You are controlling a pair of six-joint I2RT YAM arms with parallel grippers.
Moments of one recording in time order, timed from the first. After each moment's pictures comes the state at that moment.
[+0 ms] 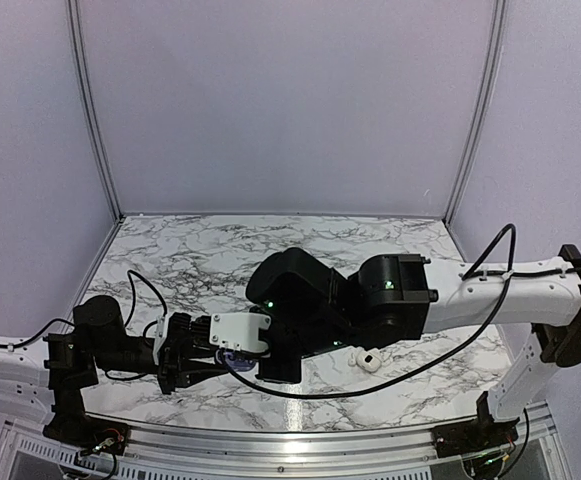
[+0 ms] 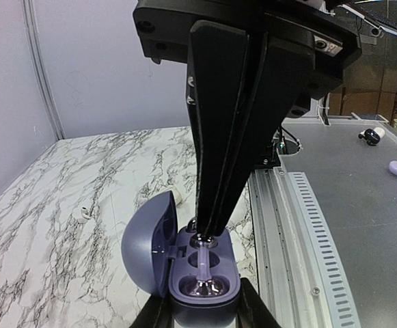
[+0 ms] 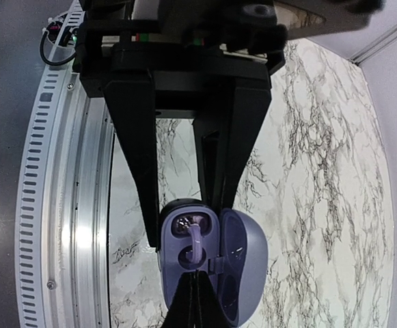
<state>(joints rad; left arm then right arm) -1.07 0.87 0.29 0.44 0.42 0.15 1.42 1.67 1.55 -0.68 0.13 -0.31</state>
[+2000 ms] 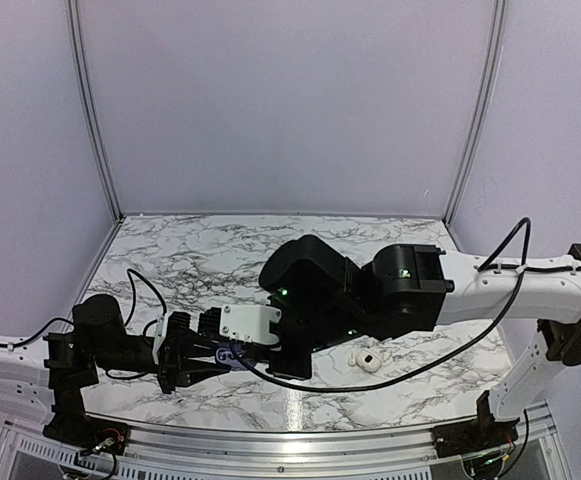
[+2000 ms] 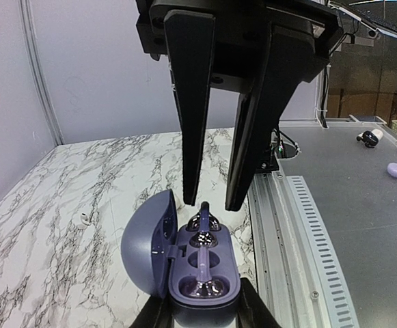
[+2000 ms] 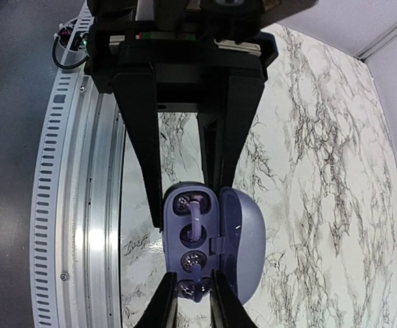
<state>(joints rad) -1.07 0.87 0.30 0.44 0.42 0.15 1.41 1.63 1.55 -0.72 0.07 -0.28</state>
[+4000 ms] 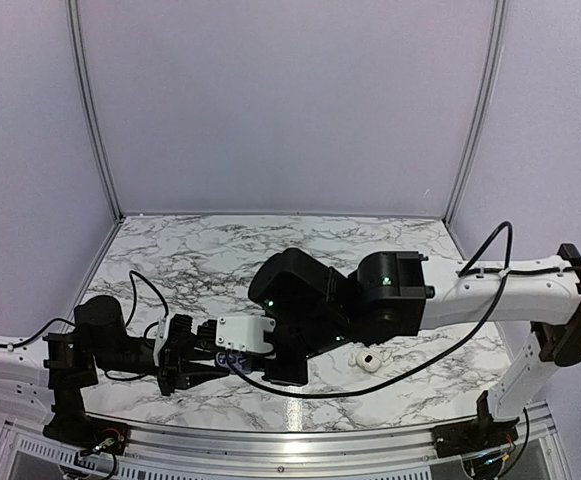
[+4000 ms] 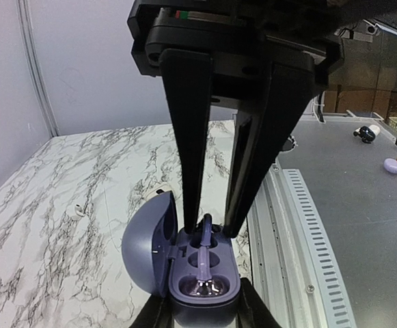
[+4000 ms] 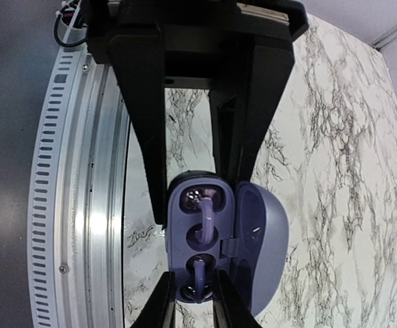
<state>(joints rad) -1.07 0.87 0.30 0.41 0.43 0.14 1.40 1.68 1.55 -0.74 0.05 -0.29</state>
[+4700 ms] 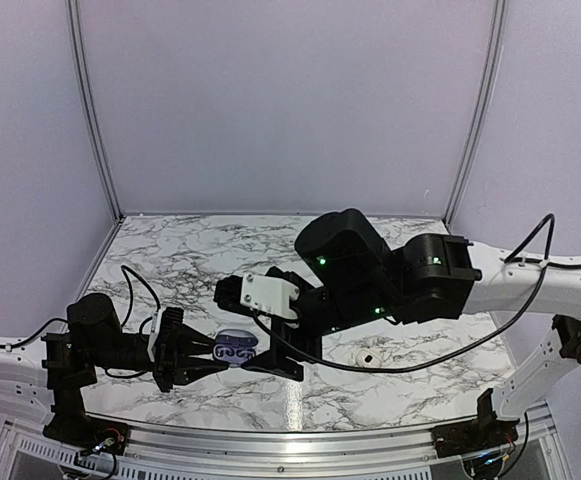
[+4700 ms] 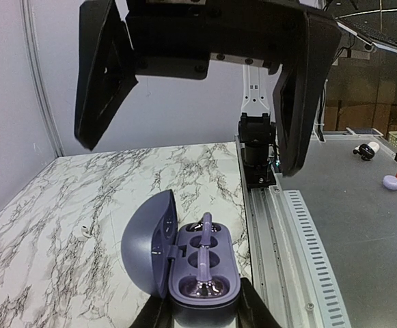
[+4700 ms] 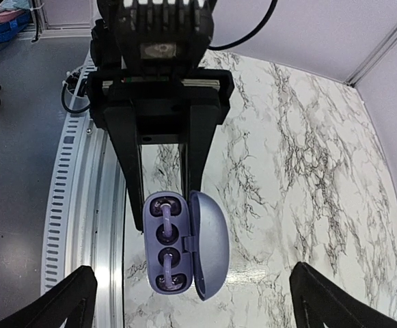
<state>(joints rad) -1.07 0.85 0.30 0.48 0.43 0.12 1.35 1.51 1.46 -0.58 -0.04 -0.27</state>
